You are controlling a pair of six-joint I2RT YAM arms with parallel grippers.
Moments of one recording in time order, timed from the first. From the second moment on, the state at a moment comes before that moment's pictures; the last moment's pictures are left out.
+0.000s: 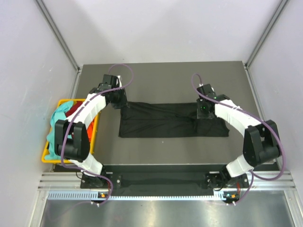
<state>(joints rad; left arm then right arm) -0.20 1.61 1.23 -0.58 0.16 -0.36 0.35 1.54 1.05 -0.64 0.18 0.34</state>
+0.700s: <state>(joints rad) -0.20 1.61 1.23 -0.58 0.14 -0.36 0.69 1.75 1.17 -0.65 0.43 0.14</state>
